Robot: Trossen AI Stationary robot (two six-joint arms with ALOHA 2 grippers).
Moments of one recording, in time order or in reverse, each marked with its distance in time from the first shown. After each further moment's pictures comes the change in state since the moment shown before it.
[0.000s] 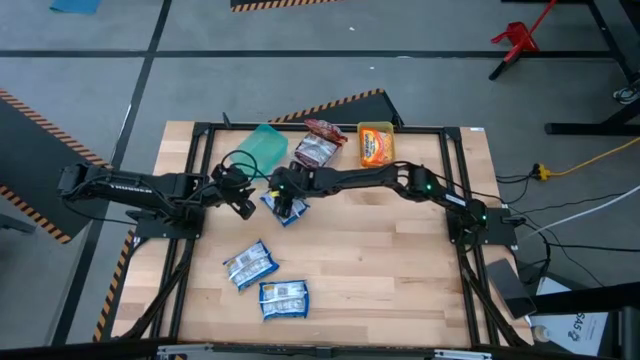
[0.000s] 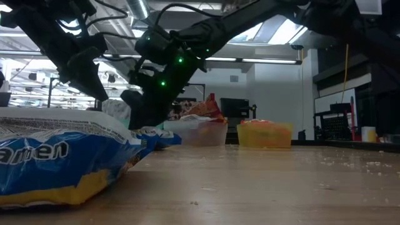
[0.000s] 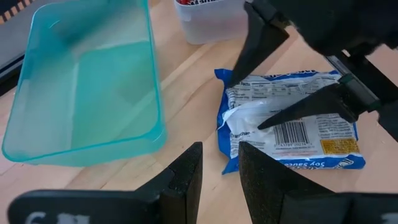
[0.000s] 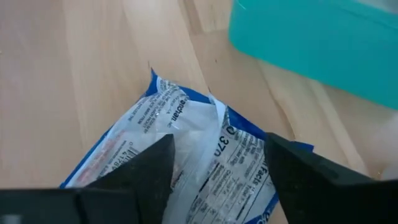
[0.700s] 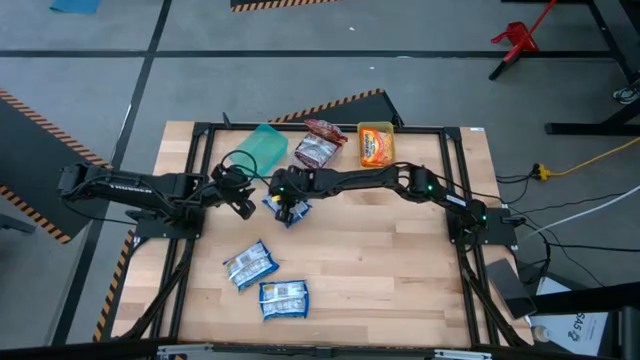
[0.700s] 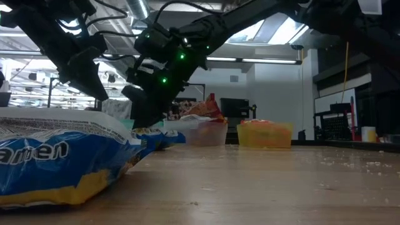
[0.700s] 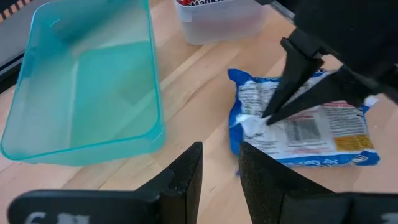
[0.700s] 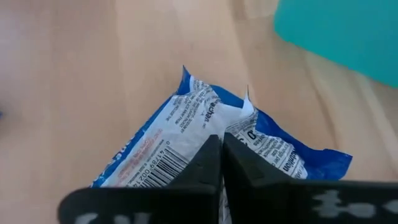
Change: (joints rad) left arm 0.000 -0.002 0.000 0.000 -0.002 -0.019; right arm 0.011 -0.025 0.020 -0.040 -0.118 -0.034
